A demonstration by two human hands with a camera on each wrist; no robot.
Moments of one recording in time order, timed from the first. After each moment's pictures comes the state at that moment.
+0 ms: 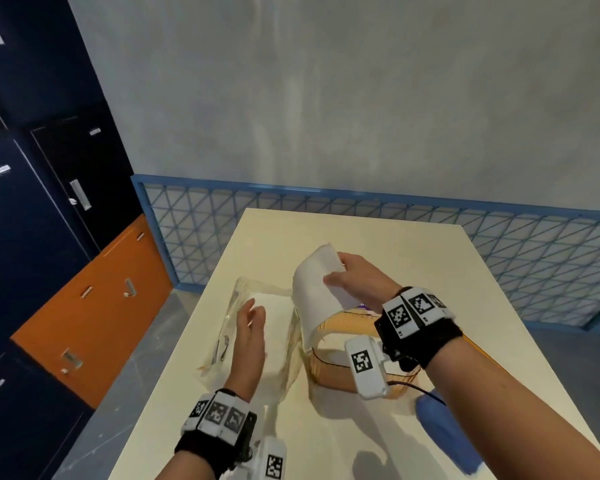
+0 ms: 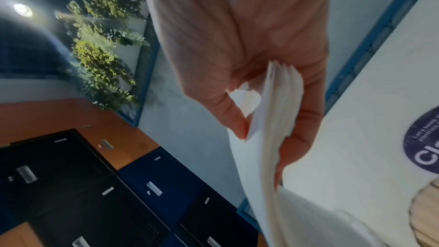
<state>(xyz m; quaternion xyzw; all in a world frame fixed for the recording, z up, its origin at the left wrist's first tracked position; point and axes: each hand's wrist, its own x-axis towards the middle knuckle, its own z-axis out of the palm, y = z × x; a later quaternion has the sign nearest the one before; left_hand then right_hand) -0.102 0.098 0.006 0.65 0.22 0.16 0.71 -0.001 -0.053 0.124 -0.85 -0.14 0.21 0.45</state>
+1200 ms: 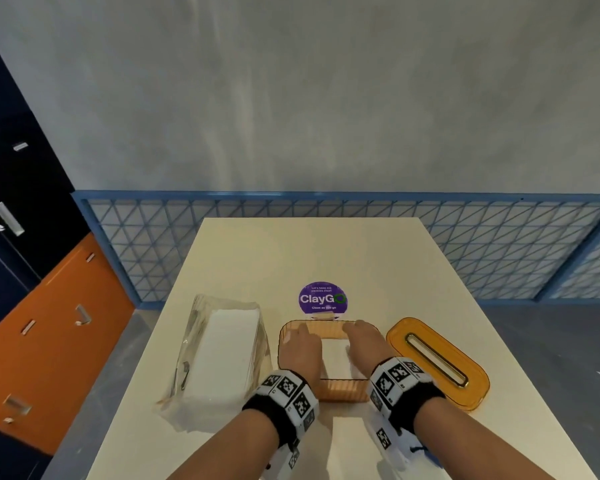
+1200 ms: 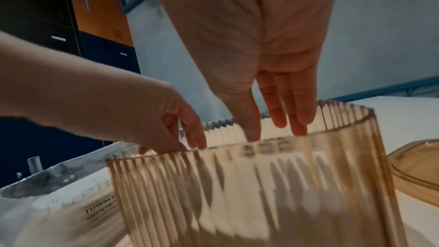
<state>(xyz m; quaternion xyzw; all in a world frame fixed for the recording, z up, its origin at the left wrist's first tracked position) -0.033 -0.006 -0.006 0.99 0.00 -0.14 0.01 -0.001 -0.129 -0.005 -0.98 -0.11 0.13 0.07</state>
